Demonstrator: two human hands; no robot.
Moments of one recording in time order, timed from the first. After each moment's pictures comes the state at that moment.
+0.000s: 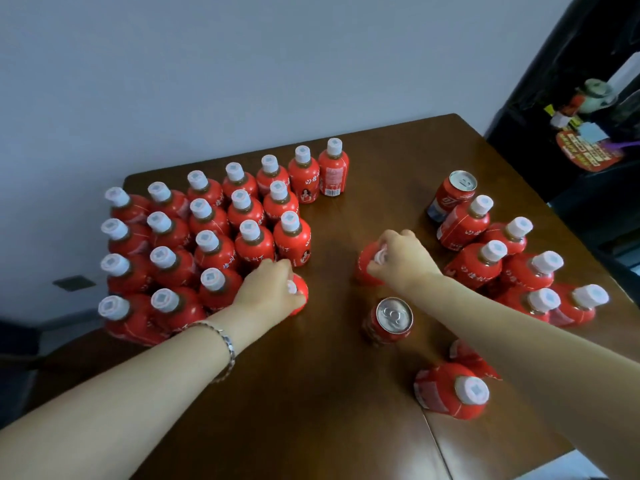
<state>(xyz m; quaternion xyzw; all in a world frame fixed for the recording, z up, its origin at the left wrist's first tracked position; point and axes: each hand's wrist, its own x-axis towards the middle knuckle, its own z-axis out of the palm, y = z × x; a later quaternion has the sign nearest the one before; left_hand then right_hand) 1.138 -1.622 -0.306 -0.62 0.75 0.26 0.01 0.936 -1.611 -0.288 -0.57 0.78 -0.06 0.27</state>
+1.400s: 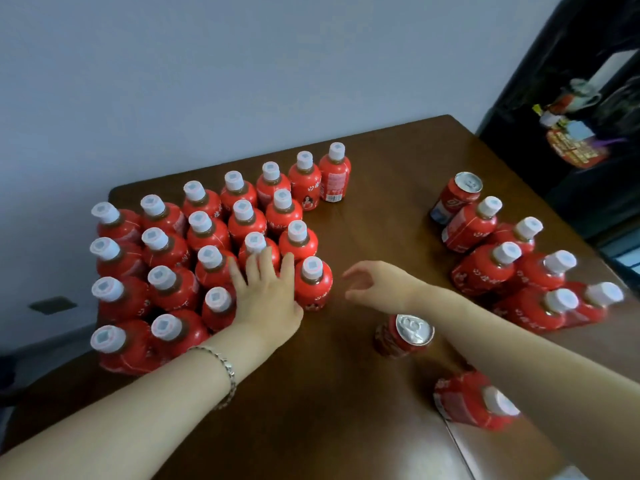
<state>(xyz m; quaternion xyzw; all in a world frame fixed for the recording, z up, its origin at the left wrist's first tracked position) 1.161 -1.635 -0.326 -0.59 0.81 0.05 0.07 0.977 -1.622 -0.298 -0.60 0.68 -0.02 0.42</state>
